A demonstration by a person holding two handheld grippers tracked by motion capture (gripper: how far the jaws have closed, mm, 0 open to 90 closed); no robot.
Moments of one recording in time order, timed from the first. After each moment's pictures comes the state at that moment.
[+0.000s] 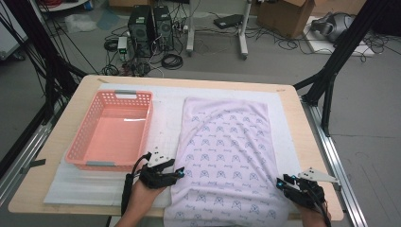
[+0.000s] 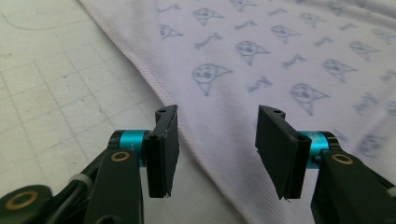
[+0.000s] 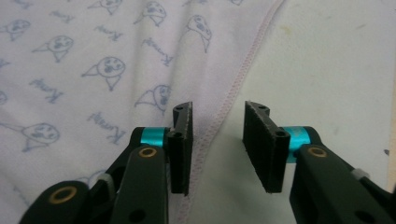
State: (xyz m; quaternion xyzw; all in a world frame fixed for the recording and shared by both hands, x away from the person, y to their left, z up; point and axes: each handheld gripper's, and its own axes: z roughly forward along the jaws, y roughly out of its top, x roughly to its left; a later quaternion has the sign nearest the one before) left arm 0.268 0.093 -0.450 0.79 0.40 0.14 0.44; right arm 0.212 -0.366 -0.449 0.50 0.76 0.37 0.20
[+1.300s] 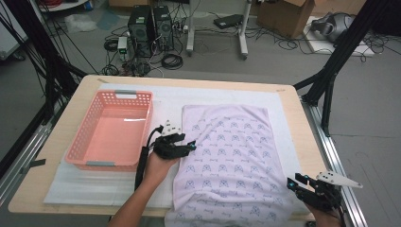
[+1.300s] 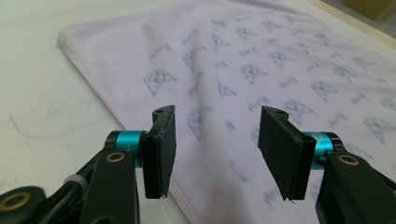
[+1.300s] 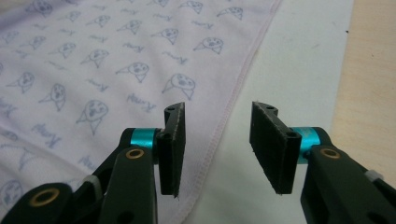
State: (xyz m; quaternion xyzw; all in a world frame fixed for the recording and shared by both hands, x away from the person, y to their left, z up) left arm 0.343 0.062 -0.420 0.77 0.40 0.15 0.47; right arm 0.199 -0.396 -0.433 0.50 0.73 0.42 0.20
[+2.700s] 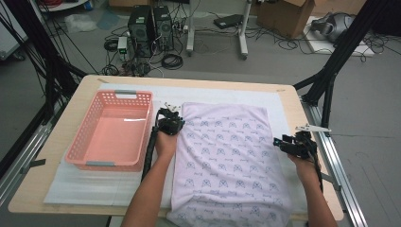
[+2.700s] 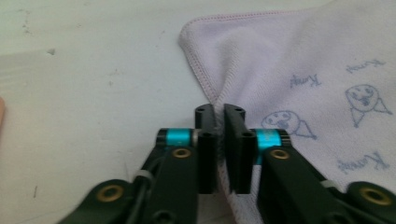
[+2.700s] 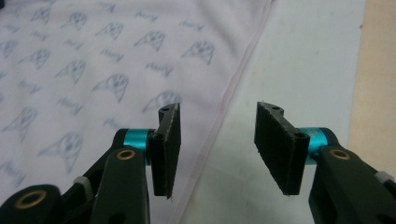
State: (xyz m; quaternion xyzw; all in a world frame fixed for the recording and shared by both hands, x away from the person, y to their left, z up) left arm 0.427 0.060 -0.450 0.72 0.53 0.24 0.39; right arm 0.352 -0.385 -0.430 0.52 0.73 0.39 0.19
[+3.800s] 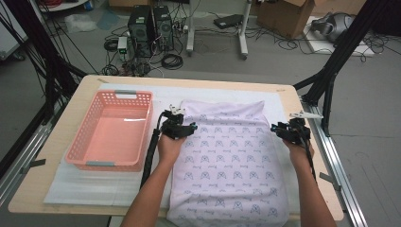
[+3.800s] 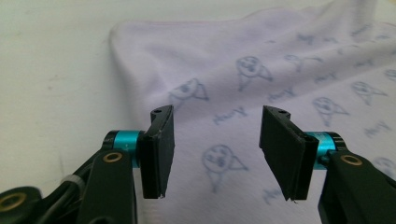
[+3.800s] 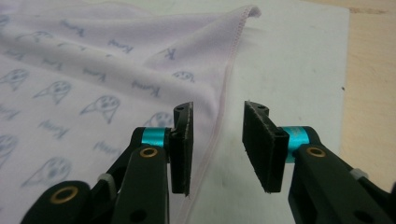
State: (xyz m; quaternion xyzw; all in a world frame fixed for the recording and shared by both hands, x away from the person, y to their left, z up) left arm 0.395 0.043 -0.429 0.73 0.49 0.20 0.43; right arm 0.386 -0.377 -0.421 0.51 0.73 0.39 0.22
